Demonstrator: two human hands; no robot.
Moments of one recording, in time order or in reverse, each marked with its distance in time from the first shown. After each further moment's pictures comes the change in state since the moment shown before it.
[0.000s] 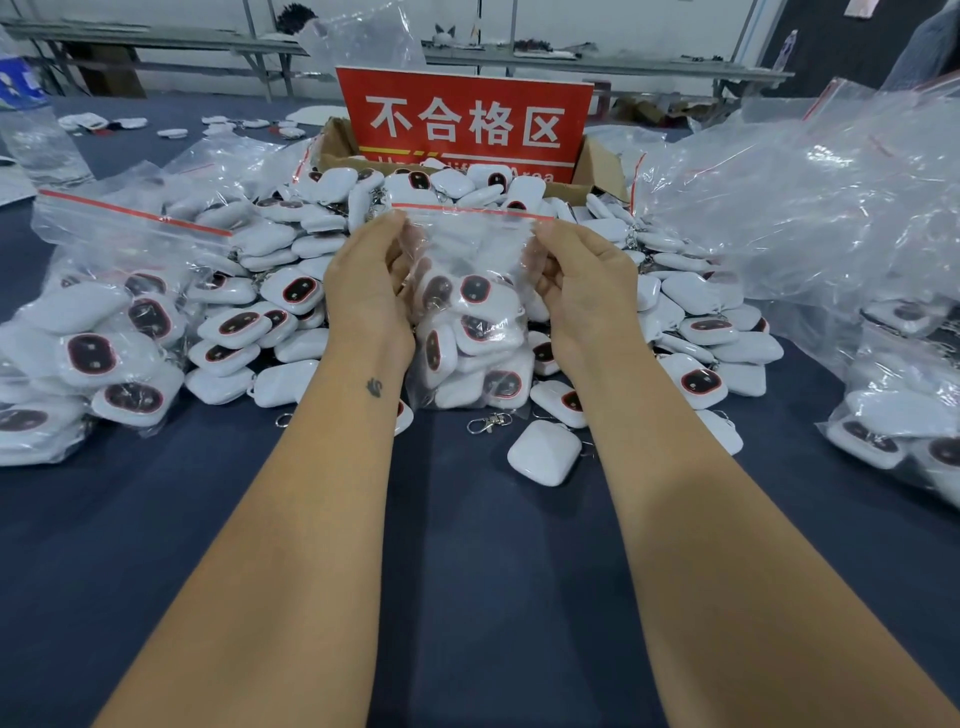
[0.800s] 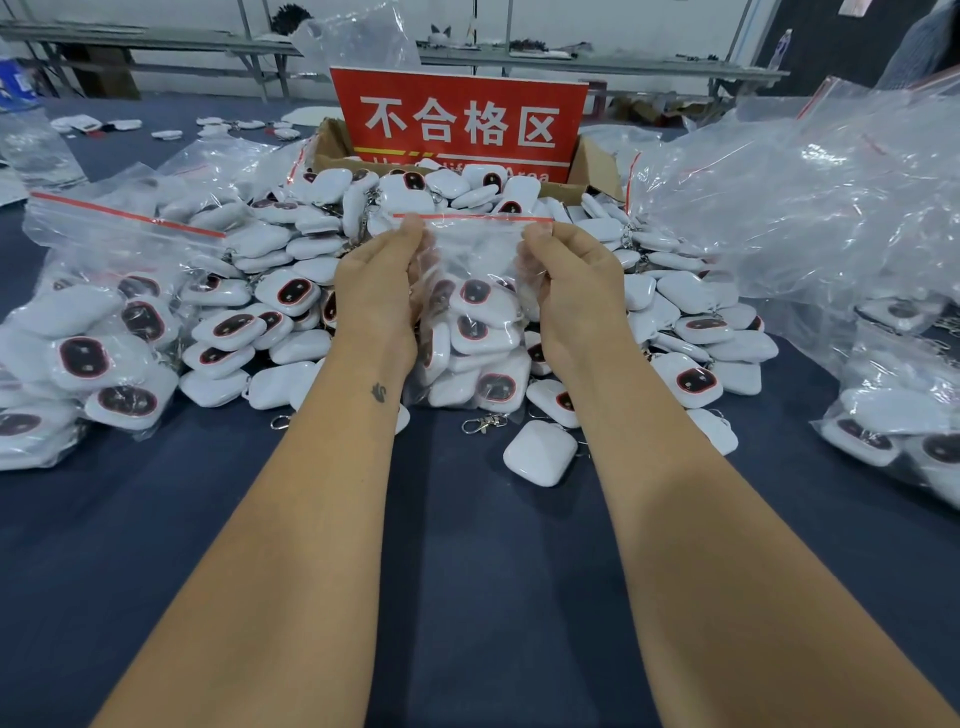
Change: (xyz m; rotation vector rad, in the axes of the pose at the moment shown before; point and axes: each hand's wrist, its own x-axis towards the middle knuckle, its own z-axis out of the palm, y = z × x) left_hand -0.002 -0.005 0.003 0.142 -0.033 0.036; right_hand -0.001 0.002 0.001 -0.055 0.003 -0.009
